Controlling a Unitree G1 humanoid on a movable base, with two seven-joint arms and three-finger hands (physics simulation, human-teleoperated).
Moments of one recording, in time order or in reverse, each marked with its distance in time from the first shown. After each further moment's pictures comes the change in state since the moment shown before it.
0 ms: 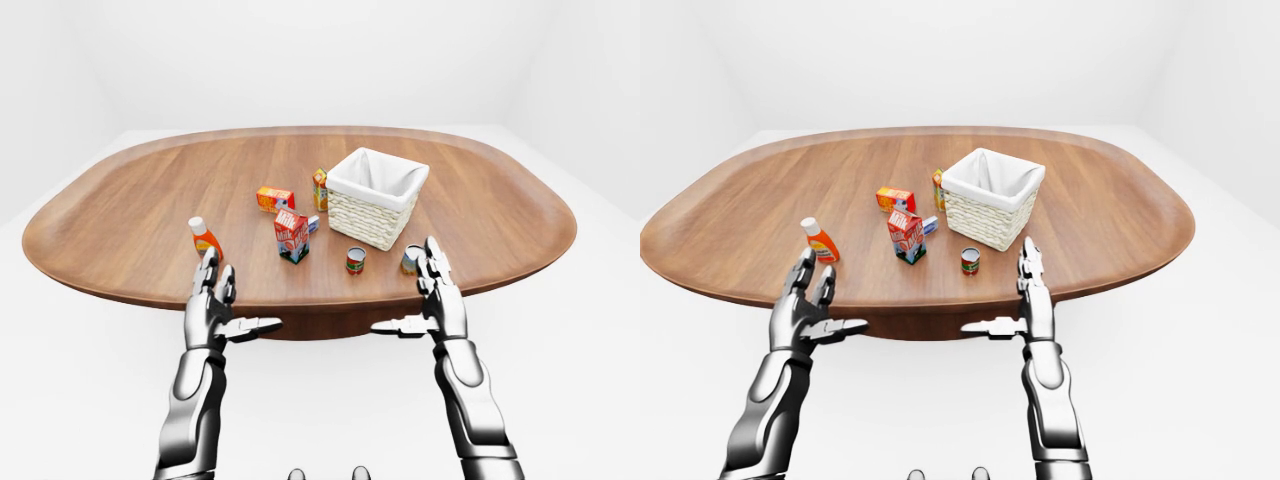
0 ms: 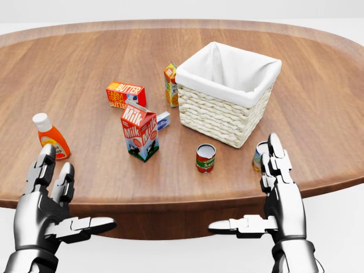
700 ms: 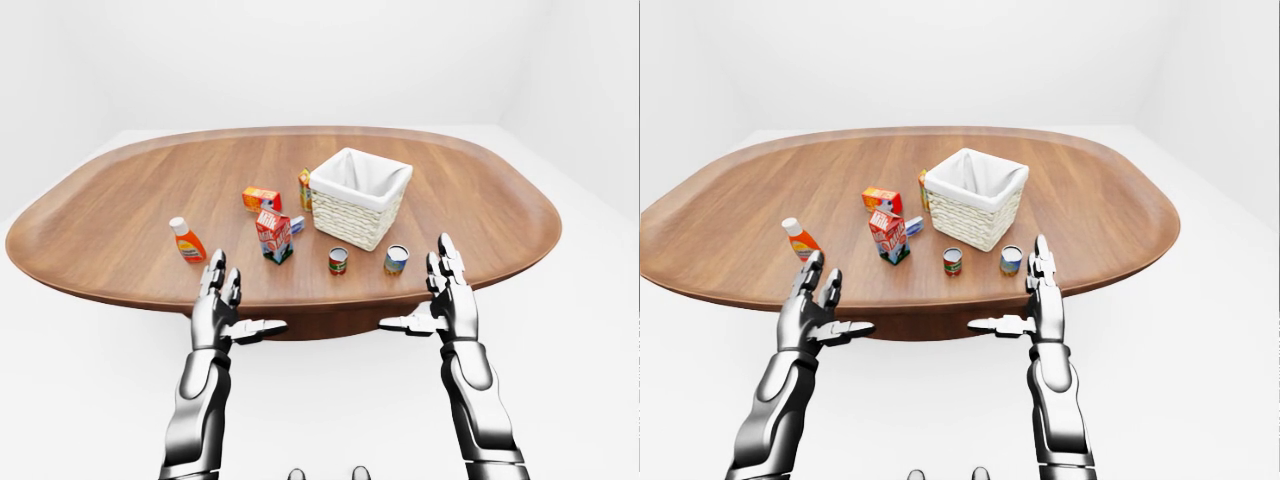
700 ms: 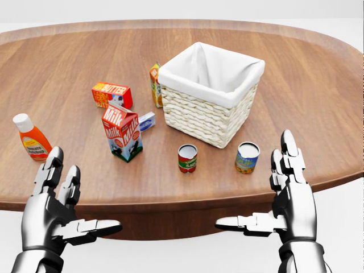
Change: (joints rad) left arm -0.001 -0.015 -0.015 0.024 0.030 0.000 -0.010; right arm 0.018 -0.002 -0.026 -0.042 0.034 -0.020 -0.024
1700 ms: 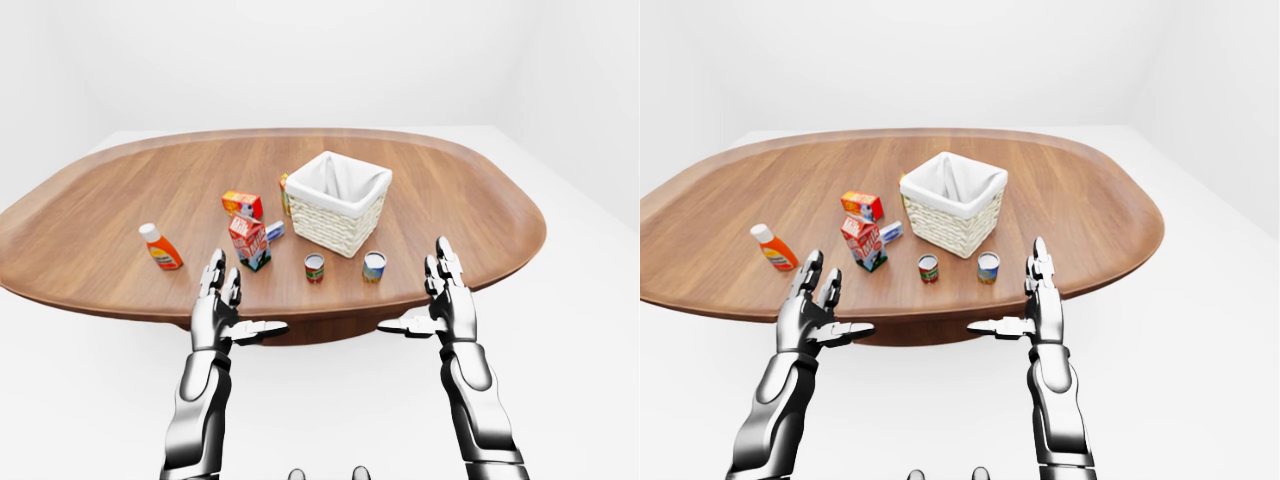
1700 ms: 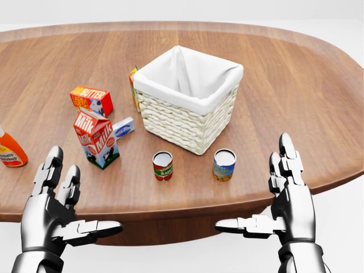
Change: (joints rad) left arm 0.012 -0.004 -0.007 -0.023 0.011 0.000 0.004; right arm 0.001 -0.002 -0.001 0.019 0.008 0.002 0.010
